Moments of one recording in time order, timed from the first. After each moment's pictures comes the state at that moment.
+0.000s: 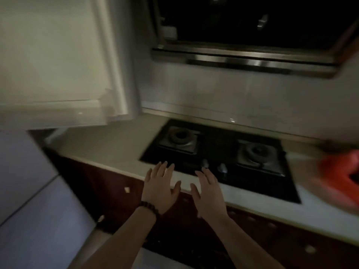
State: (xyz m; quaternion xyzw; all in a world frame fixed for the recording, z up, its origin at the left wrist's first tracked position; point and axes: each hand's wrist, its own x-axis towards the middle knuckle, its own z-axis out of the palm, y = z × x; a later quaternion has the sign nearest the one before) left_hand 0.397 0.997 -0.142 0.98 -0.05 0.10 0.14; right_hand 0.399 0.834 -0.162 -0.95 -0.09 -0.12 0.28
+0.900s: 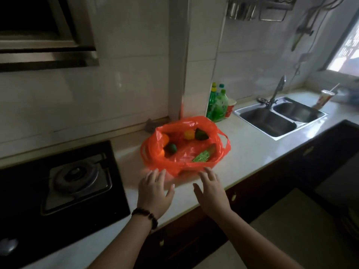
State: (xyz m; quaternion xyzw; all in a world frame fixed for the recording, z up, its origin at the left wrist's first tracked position) left_hand 0.479 0.425 -0.192 0.90 -0.37 0.02 0.22; right_hand 0.354 0.288 -0.173 -0.93 0.28 -0.15 0.20
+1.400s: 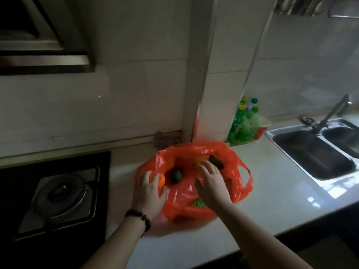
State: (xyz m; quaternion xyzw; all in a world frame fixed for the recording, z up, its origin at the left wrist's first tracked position) left_hand 0.595 0.306 -0.196 0.94 -0.24 0.04 0.23; right_hand 0.512 0.118 -0.167 -0.96 0.15 -0.13 0.18
